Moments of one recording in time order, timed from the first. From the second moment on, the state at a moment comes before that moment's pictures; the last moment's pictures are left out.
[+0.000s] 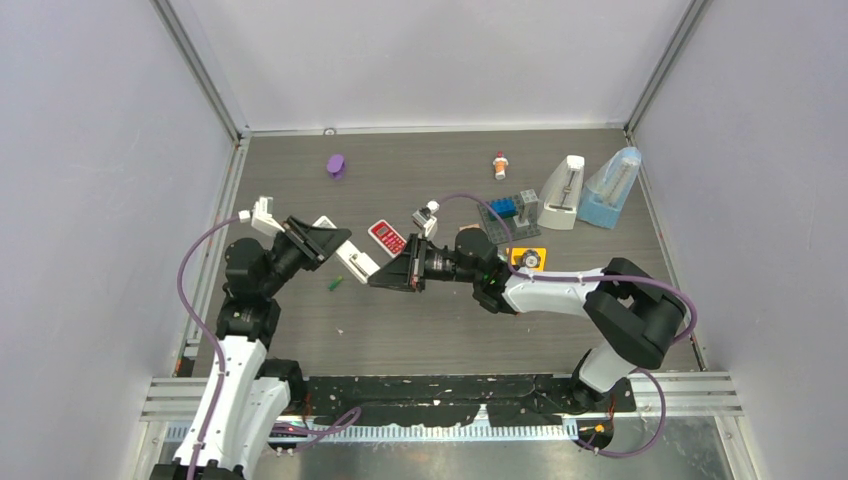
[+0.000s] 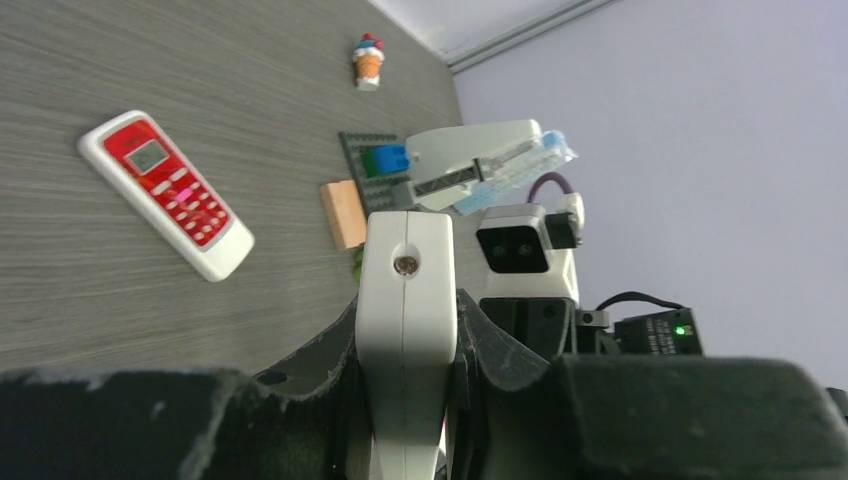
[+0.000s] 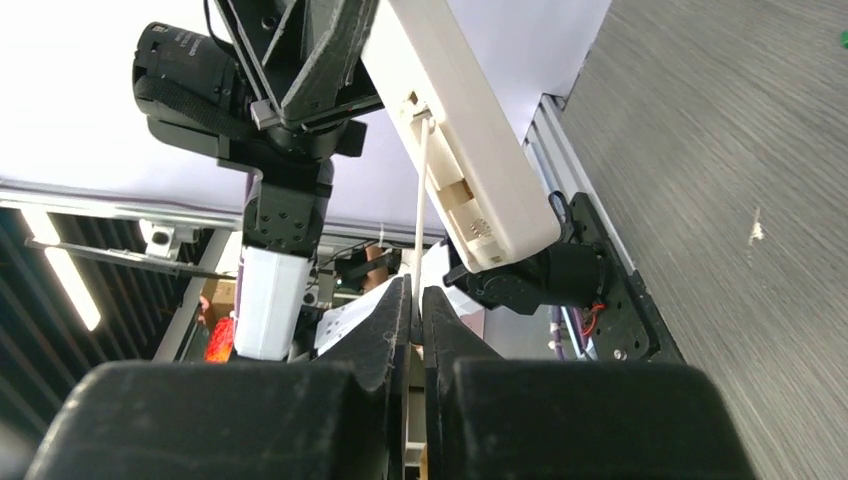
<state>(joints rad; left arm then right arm) -0.04 0.65 0.50 0.05 0.53 -0.99 0.90 1.59 0.76 0.86 -0.54 1.36</state>
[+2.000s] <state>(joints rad) -0.04 0.57 0.59 0.01 1.12 -0.63 0.89 1.05 0.67 -0.20 -0.11 0.64</state>
